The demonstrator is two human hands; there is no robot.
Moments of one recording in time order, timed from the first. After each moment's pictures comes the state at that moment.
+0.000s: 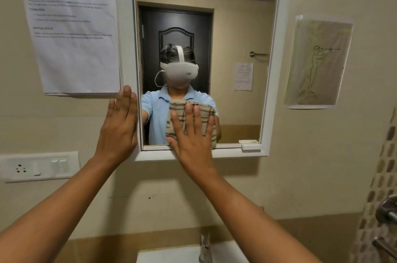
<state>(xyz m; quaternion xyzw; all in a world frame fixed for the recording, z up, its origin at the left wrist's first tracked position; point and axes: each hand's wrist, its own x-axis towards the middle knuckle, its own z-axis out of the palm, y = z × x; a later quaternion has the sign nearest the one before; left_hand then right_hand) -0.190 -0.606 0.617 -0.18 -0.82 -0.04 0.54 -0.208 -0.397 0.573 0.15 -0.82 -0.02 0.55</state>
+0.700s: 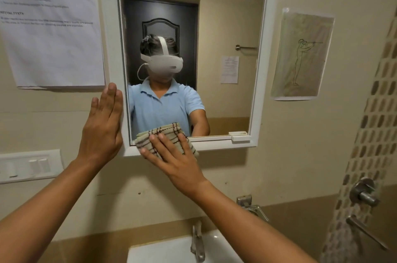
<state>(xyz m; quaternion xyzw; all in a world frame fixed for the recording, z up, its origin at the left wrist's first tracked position) -0.190 -0.613 0.605 -0.20 -0.81 -0.07 0.55 -0.196 -0.390 0.517 0.30 -0.78 -0.13 0.53</state>
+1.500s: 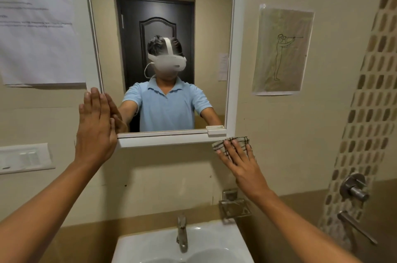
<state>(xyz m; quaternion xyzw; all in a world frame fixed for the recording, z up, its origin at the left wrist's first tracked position) -0.173 -0.564 0.588 -0.08 -0.85 -0.07 0.51 -0.164 -0.158 0.470 0.17 -0.88 -0.12 0.43</state>
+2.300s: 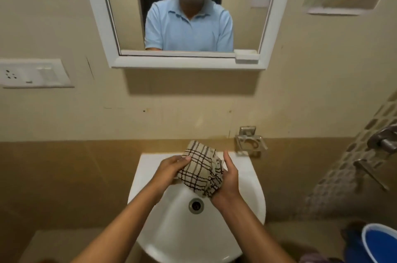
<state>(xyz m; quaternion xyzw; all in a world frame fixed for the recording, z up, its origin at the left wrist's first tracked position) -0.064 -0.457 0.360 0.07 -0.74 -0.66 -0.12 -0.052 -0.295 0.360 -0.14 -0.32 0.92 -0.18</state>
